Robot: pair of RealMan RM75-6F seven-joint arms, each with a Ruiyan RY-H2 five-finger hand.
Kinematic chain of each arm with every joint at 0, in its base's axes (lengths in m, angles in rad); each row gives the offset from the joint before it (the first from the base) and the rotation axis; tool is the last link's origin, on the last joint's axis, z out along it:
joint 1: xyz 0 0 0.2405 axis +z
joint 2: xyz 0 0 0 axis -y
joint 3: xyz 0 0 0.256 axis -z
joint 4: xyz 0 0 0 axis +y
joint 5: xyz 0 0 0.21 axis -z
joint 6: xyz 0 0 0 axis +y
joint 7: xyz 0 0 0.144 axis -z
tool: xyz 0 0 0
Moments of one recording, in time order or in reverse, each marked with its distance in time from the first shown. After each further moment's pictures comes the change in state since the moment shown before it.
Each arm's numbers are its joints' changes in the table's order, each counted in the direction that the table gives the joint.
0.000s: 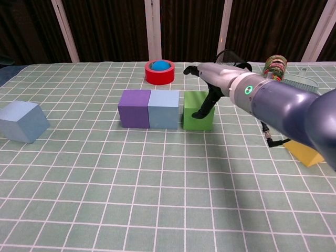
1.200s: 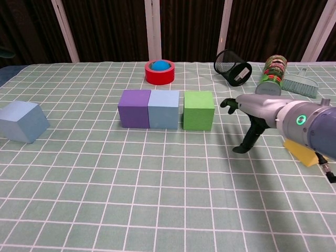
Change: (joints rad) left arm 0.008 -0.027 0.005 -0.043 -0.028 -0.001 0.033; right arm -0.112 -0.113 0.113 -0.283 -0.165 0.141 0.152
